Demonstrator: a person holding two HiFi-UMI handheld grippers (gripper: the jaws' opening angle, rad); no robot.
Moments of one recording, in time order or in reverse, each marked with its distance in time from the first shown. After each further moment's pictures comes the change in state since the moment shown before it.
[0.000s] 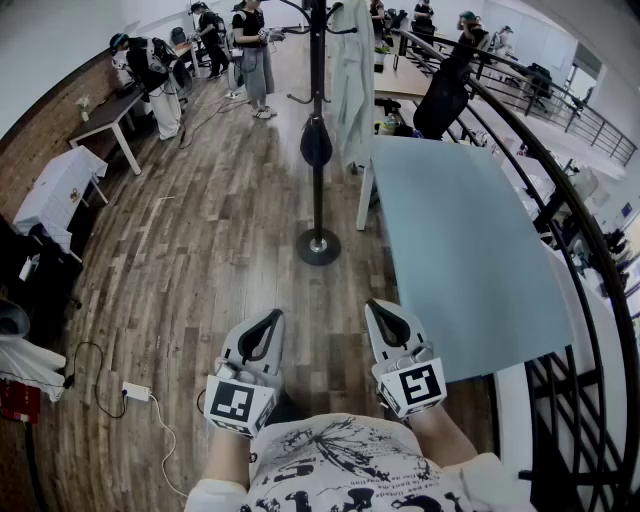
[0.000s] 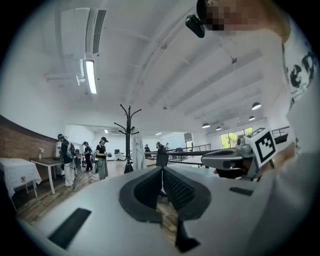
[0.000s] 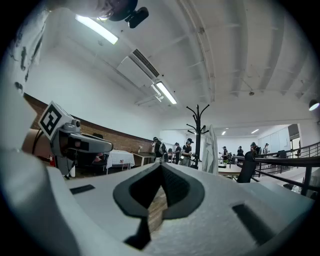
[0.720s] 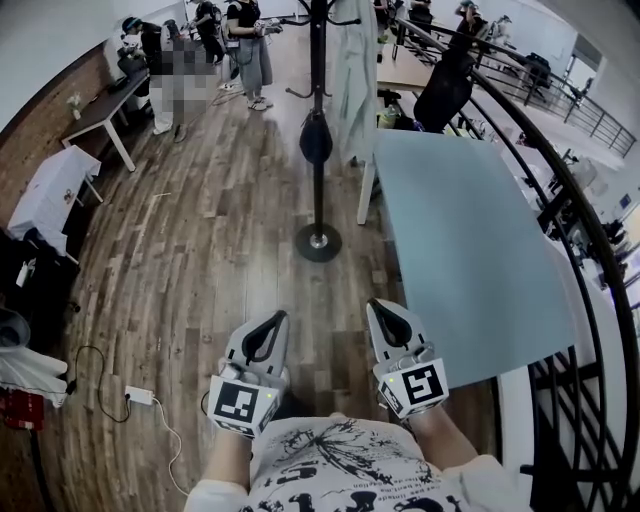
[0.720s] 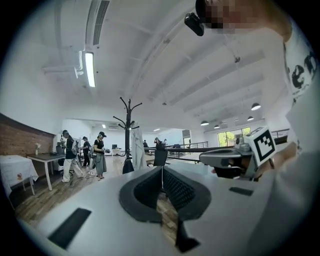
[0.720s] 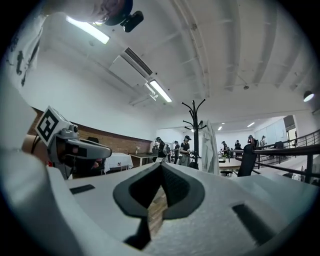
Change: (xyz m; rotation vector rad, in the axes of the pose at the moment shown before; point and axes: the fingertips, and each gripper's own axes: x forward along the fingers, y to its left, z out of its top) left arm 0.035 0.034 -0.012 -0.014 0.082 -0.029; right arm 0.048 -0.011 -0.006 0.081 0.014 -0.028
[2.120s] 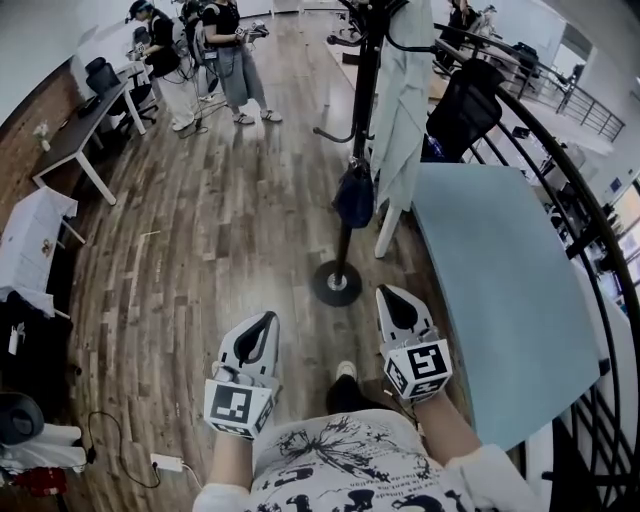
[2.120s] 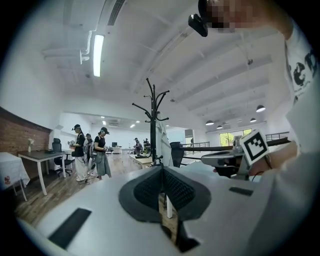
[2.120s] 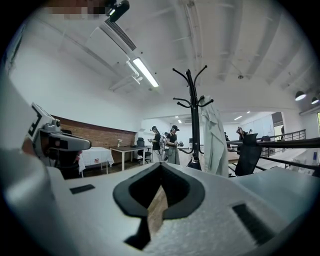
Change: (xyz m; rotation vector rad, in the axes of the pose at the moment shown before) left arm 0.218 0.336 -0.026 -0.026 -0.013 -0.025; right arm 0.385 -0.081 -0.066 0.059 0.114 -0.170
